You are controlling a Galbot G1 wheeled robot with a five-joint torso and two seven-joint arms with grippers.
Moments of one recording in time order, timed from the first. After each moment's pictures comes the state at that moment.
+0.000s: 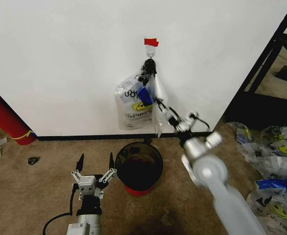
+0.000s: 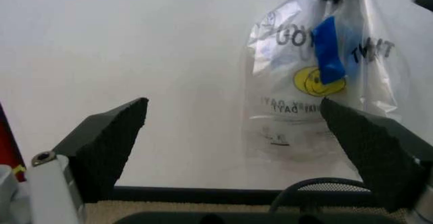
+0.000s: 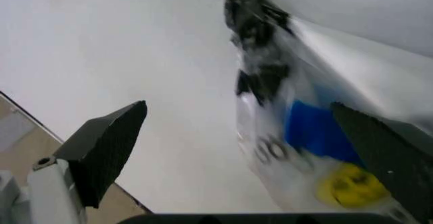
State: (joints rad) left arm 1.82 -1.47 -0.33 -2.27 0.13 -0.28 -0.28; right arm -0.79 1.28 0.15 1.87 1.23 -0.09 0.06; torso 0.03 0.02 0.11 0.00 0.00
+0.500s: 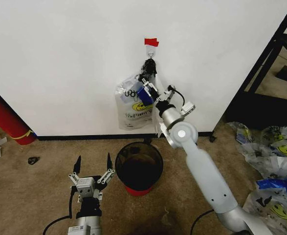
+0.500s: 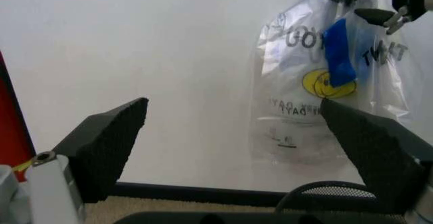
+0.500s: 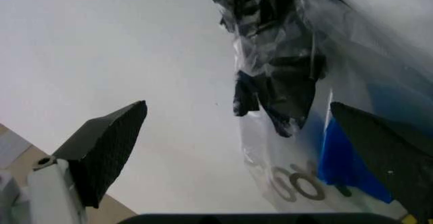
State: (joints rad) left arm 1.82 -1.52 -0.33 -2.27 0.16 -0.29 -0.29; right arm -0.60 1.40 0.09 1.64 1.26 -0.10 0.07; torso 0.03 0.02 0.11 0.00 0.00
